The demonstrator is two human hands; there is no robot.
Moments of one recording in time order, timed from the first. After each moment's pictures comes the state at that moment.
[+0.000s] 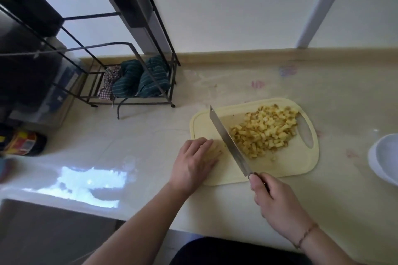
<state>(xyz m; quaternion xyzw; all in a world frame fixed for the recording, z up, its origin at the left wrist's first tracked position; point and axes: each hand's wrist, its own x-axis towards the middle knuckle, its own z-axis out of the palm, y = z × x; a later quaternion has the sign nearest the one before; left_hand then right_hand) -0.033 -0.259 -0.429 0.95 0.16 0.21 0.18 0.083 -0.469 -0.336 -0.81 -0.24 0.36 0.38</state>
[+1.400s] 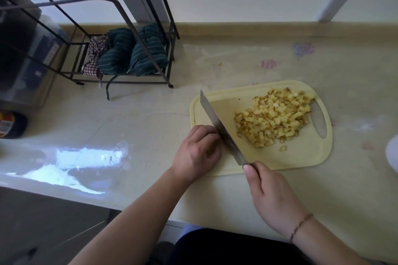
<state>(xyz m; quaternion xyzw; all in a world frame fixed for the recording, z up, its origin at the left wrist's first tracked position) -0.022 -0.261 -0.424 0.92 0.14 0.23 0.28 0.073 -0.447 -0.345 -0.83 -0.33 0.33 0.31</state>
